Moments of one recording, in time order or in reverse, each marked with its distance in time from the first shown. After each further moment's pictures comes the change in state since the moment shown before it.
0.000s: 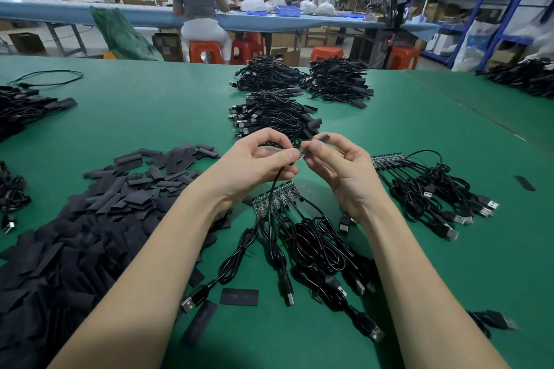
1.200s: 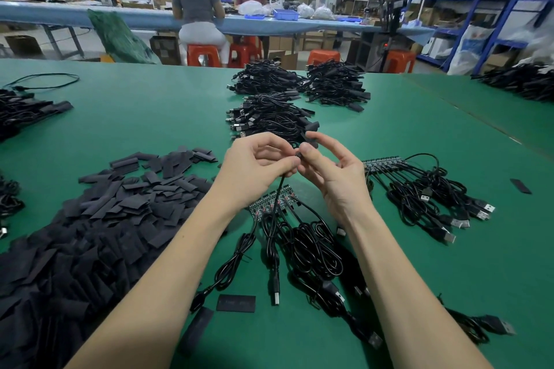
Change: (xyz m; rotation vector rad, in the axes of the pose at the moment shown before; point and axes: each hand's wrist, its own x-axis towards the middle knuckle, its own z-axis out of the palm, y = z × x) left_hand 0.008 -0.016 0.007 0.282 0.155 0.280; right_hand 0.005 0.018 0.005 0.015 0.149 -0.046
